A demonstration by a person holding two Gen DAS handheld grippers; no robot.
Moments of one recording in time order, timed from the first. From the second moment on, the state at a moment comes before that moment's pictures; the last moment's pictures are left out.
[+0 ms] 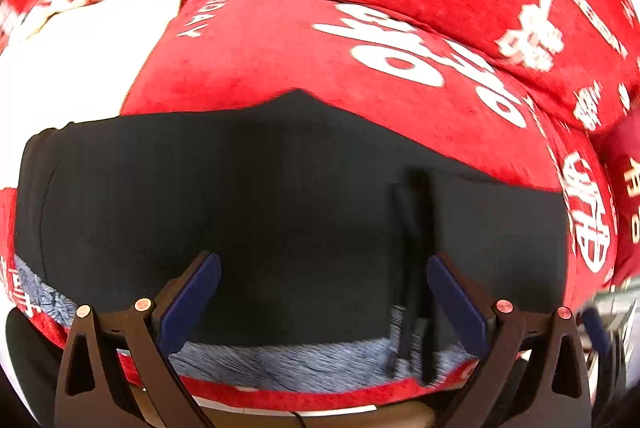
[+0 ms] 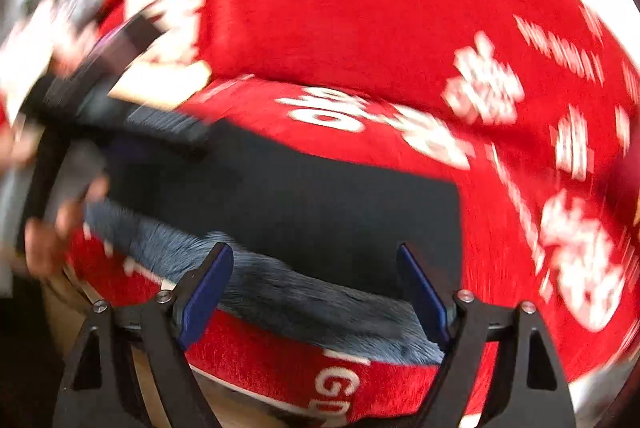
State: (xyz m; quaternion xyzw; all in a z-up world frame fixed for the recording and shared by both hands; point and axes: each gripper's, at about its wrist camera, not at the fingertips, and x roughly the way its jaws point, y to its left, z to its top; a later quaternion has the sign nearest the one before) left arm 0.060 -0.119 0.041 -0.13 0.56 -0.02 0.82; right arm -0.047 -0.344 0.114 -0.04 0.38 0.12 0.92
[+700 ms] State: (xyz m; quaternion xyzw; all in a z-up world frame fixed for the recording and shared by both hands) left arm 0.055 -0.171 0.003 -0.04 0.60 -0.02 0.80; right arm 0.018 -0.417 0.080 0.12 0.44 0.14 0.88
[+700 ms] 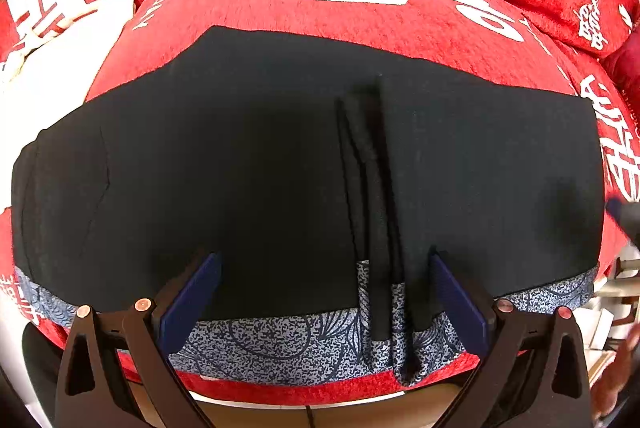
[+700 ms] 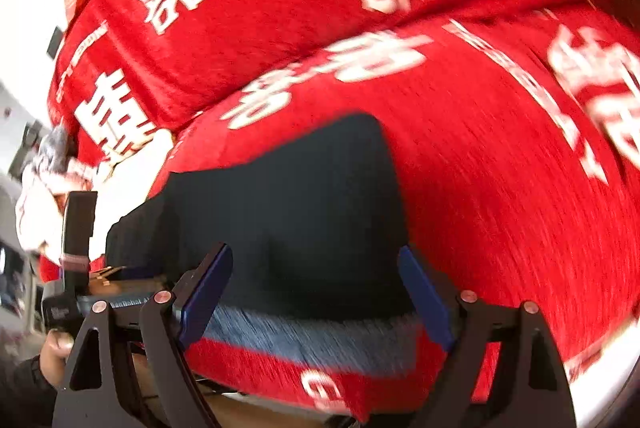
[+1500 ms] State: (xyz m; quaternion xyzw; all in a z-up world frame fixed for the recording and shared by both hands) left arm 0.051 -0.166 0.006 -0.03 0.59 -0.04 0.80; right arm -0.019 -0.349 0.043 -0.09 0.44 0.02 0.89
